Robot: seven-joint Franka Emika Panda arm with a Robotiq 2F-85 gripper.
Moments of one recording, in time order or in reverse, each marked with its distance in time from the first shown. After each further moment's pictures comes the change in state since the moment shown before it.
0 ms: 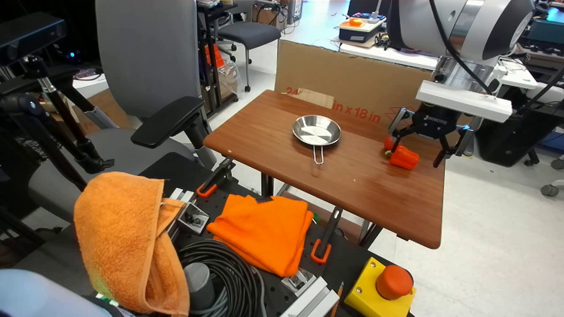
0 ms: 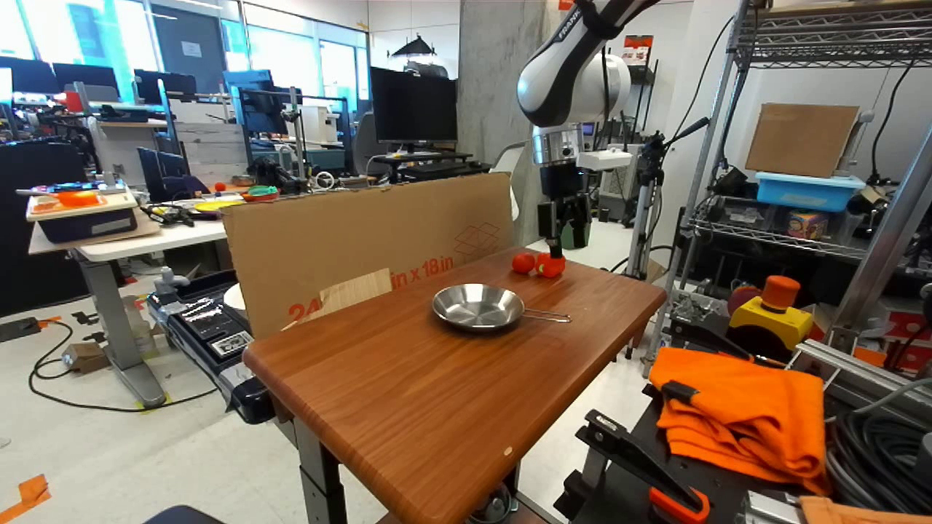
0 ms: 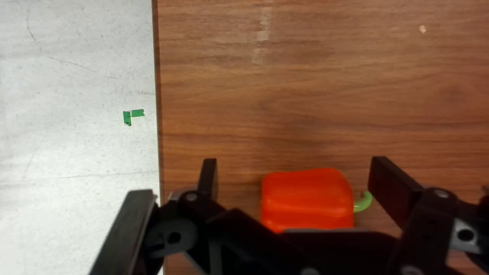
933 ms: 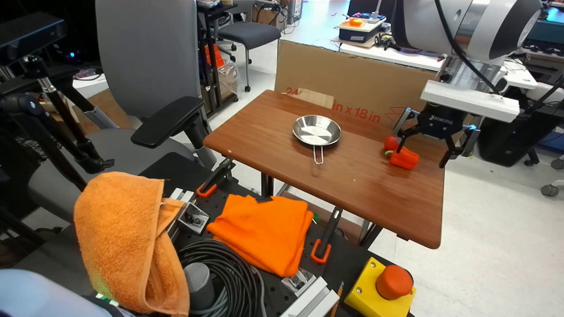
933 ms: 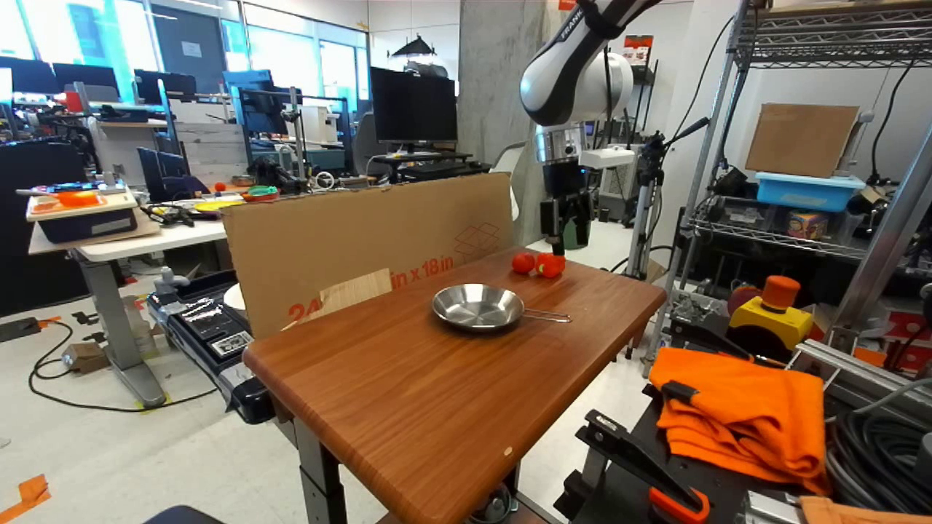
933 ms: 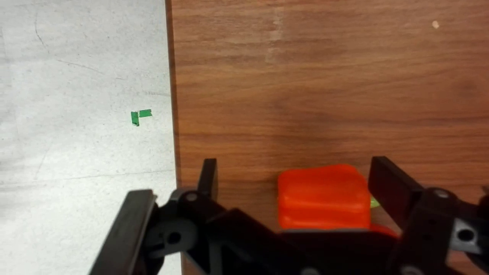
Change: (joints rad) arm 0.000 -0.001 -0.014 0.007 -0.001 0.004 0.011
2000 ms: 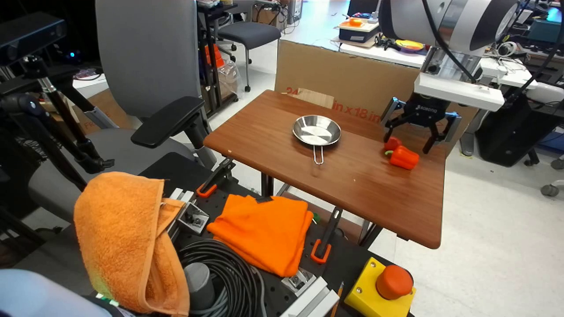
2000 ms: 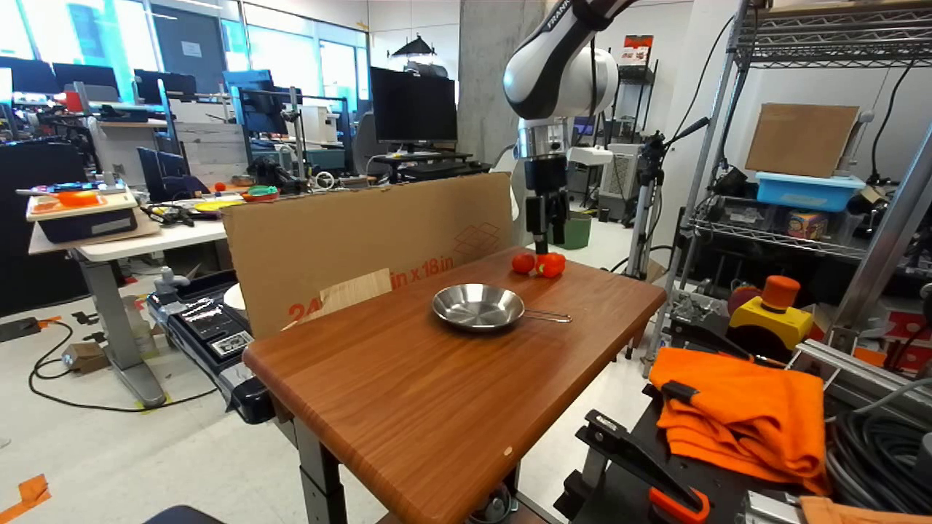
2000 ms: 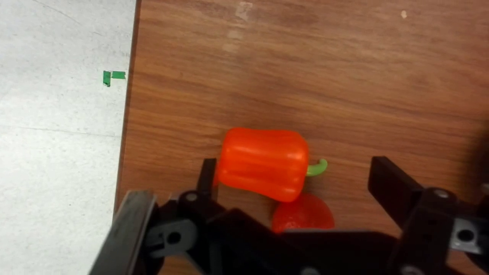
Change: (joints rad) arm 0.000 0.006 0.061 0.024 0.001 0.000 -0.154
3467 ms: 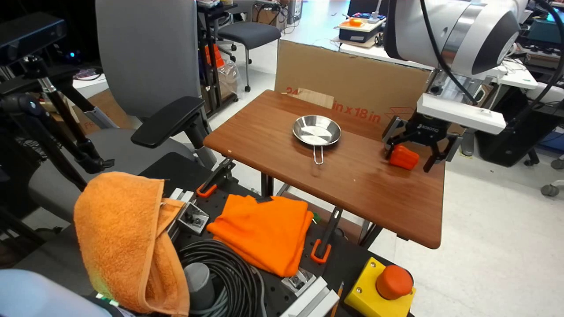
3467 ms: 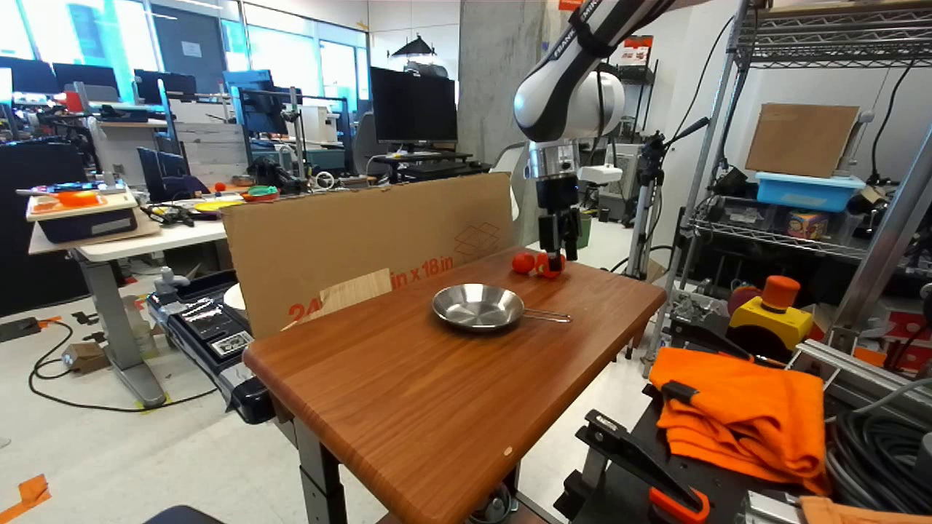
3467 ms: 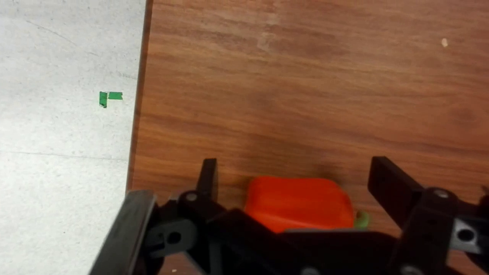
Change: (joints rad) arm -0.027 0.054 -0.010 0.005 -0.002 0.000 -0.012
